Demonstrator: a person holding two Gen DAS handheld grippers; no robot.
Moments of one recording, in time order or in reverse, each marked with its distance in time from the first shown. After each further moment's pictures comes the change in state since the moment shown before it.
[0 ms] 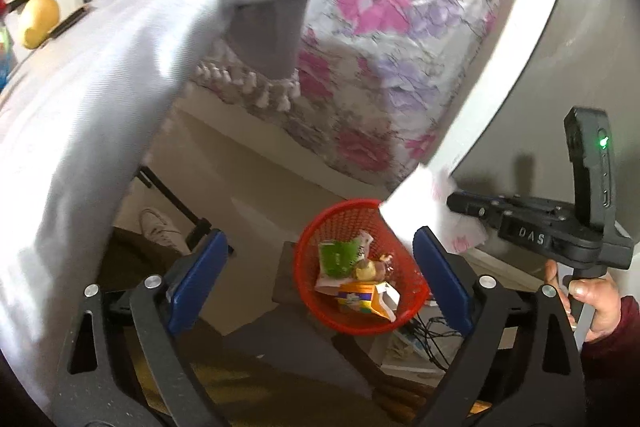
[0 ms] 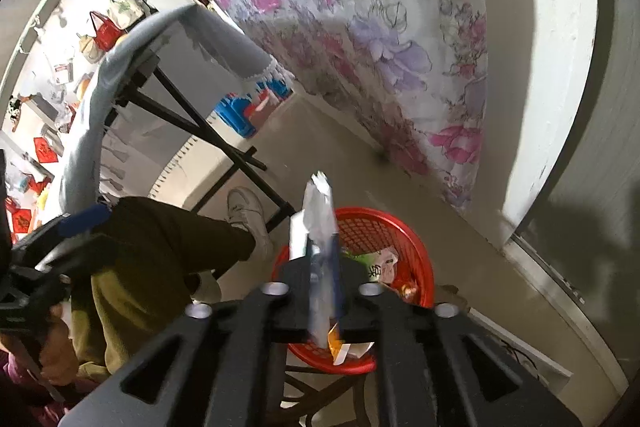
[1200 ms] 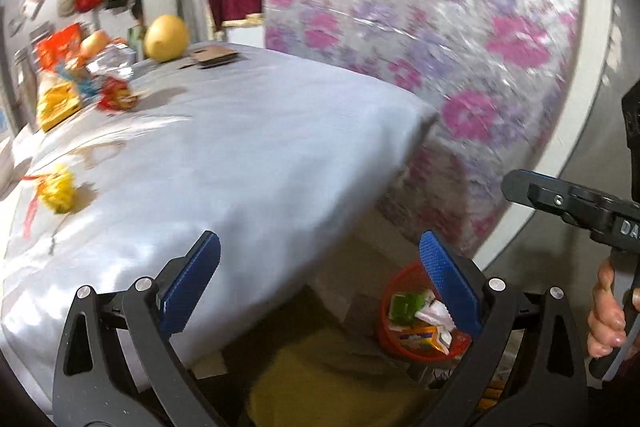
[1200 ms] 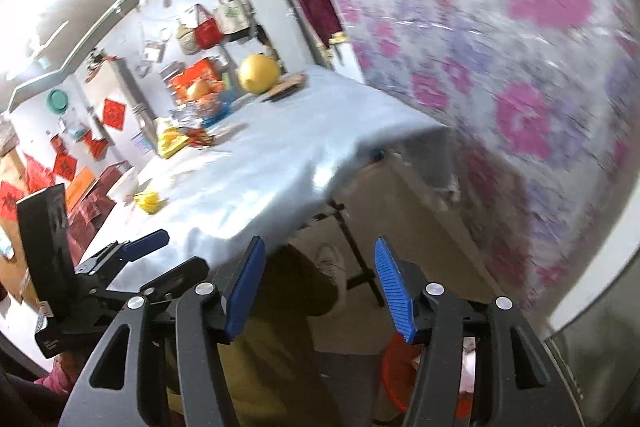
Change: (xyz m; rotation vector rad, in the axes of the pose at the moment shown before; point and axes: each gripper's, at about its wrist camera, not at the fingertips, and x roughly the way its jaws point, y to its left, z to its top) left arm -0.124 0.090 -0.036 -0.202 -0.301 0.205; right arm -0.076 0.197 0.035 -0.326 -0.190 0.200
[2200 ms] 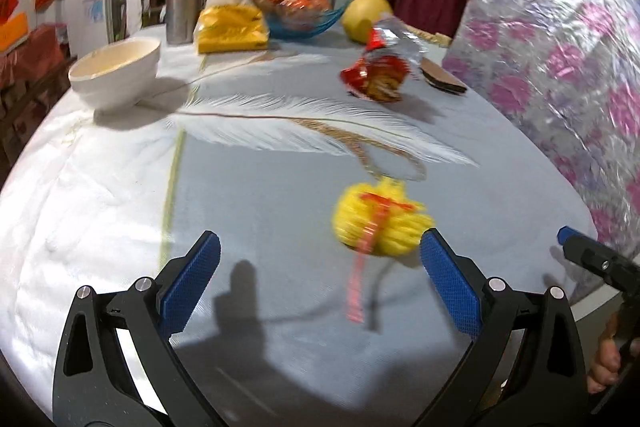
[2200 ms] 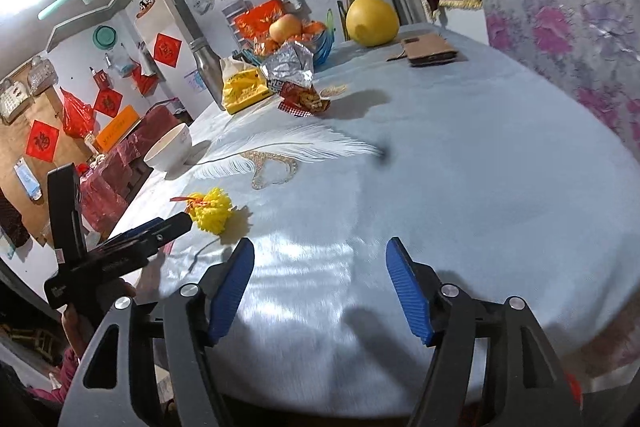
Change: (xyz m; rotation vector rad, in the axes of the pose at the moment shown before) left arm -0.022 0.258 0.000 -0.409 0.031 0.222; right arm 0.165 0.151 0.061 -0.142 0.196 0.172
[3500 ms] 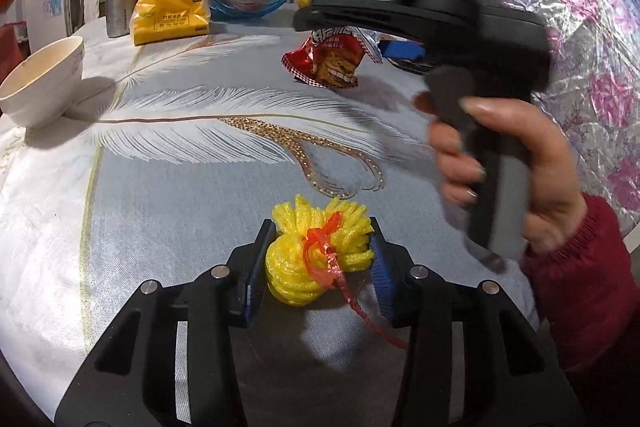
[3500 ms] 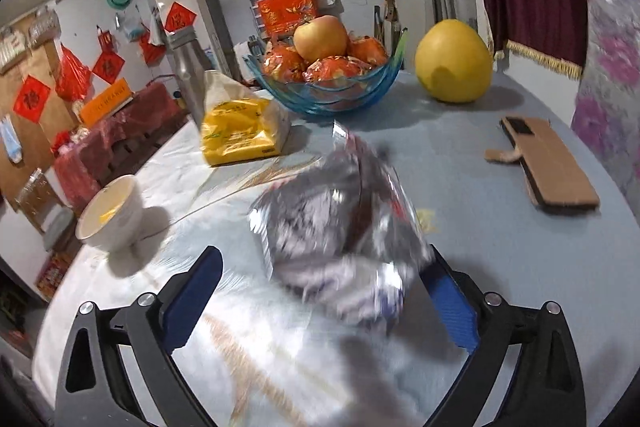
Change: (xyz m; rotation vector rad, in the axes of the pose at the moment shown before) left arm 0.035 -0.031 0.018 0.053 0.078 -0.125; right arm 0.196 0.063 0.174 -0.211 0.000 -0.054
